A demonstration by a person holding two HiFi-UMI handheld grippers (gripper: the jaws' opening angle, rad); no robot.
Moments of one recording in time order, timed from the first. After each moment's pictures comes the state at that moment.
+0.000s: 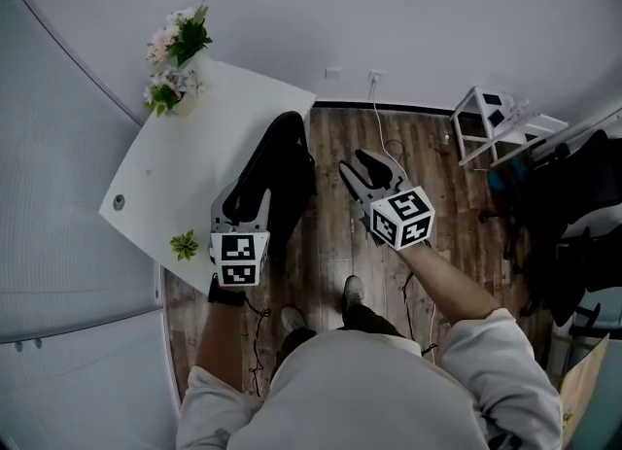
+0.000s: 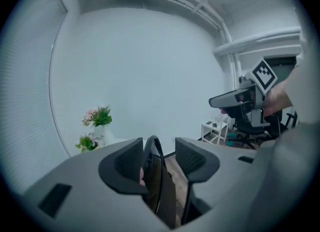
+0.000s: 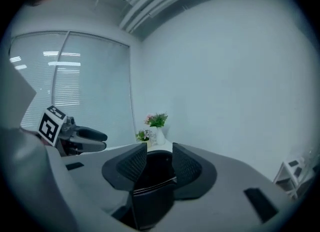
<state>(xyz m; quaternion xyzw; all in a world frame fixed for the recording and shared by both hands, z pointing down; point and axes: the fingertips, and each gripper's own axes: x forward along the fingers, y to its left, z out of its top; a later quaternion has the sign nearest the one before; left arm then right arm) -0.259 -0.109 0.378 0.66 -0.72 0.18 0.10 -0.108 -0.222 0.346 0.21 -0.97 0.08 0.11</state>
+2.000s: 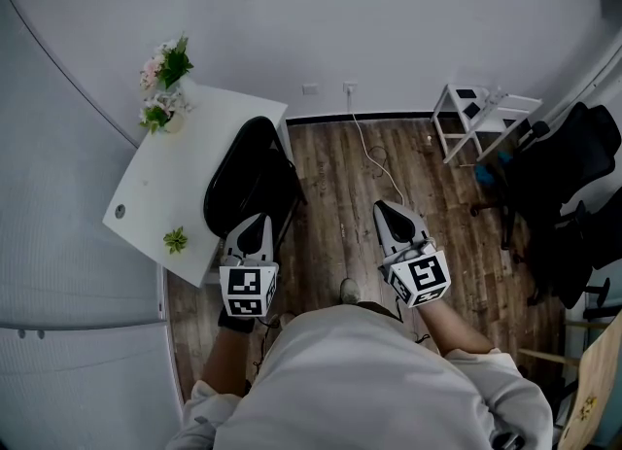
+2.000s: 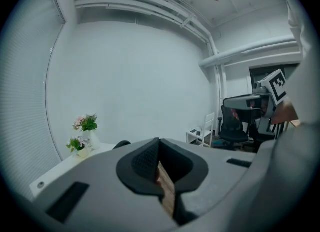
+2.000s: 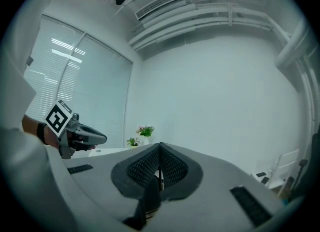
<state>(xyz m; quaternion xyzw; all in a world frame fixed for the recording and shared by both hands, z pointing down) -0.089 -0.027 0.330 0.70 -0.70 0.14 0.07 0.111 -0.103 0.285 0.31 -0.95 -0.01 0.04</state>
